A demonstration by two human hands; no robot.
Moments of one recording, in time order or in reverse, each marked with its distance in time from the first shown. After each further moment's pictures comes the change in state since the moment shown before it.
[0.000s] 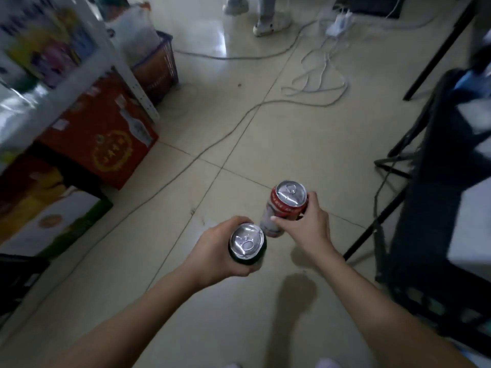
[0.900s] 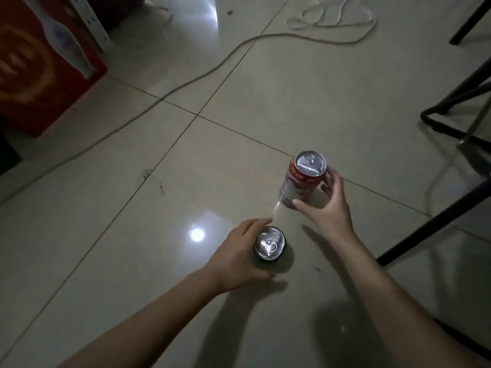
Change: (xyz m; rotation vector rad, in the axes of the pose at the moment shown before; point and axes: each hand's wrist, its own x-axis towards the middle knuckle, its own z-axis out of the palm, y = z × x) left_hand 0.111 -0.217 0.241 -0.041 -0.160 0.050; right_hand 0.097 0.255 0.113 0.159 -0.027 -0.044
